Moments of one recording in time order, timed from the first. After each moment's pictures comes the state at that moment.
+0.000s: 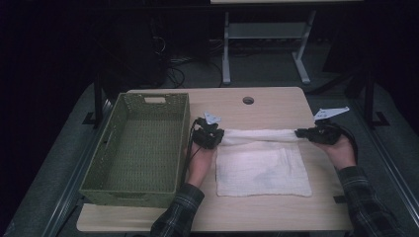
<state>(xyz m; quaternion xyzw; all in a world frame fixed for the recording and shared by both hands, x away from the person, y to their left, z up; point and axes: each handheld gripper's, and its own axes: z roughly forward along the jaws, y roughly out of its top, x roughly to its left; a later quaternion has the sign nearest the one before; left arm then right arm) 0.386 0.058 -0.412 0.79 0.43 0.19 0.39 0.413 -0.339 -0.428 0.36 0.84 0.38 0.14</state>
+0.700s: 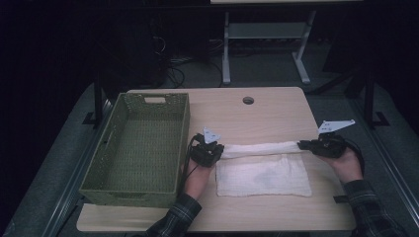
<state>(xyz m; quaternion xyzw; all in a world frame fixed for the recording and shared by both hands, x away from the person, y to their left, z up) 0.338 0.064 -0.425 0.81 0.40 0.18 0.40 0.370 -0.340 -0.433 0.35 0.84 0.39 0.13</state>
